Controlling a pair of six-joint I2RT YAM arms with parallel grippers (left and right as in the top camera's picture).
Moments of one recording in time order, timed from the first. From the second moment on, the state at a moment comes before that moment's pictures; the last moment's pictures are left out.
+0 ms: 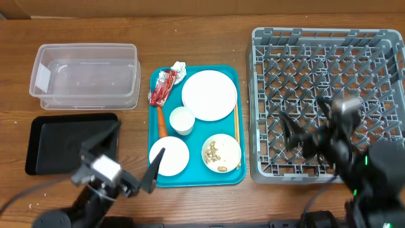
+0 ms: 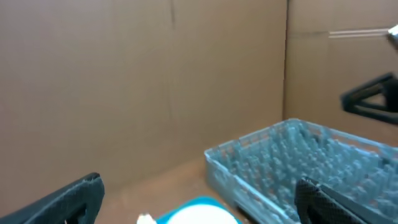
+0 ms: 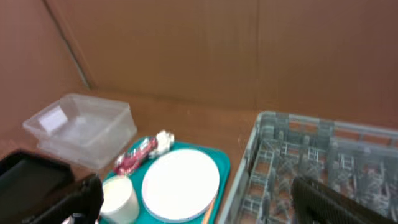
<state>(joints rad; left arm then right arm) -0.05 0.29 0.72 -0.31 0.53 -0.02 0.11 0.63 0.91 -0.53 -0.34 0.07</state>
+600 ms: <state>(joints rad) -0.05 1.01 1.27 -0.71 0.70 -0.07 0.11 1.26 1.50 -1.19 -0.48 0.13</state>
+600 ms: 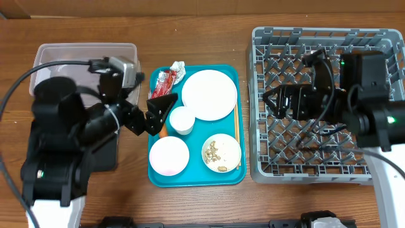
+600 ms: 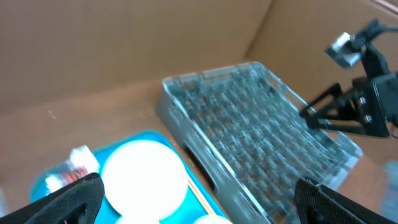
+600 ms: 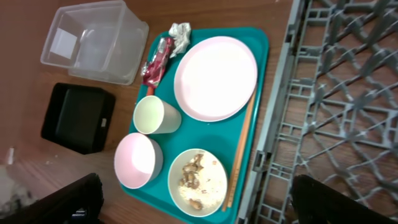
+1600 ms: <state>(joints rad) -0.51 1.43 1.13 -1.13 0.12 -0.35 0.11 1.27 1.51 -1.20 -0.34 0.35</state>
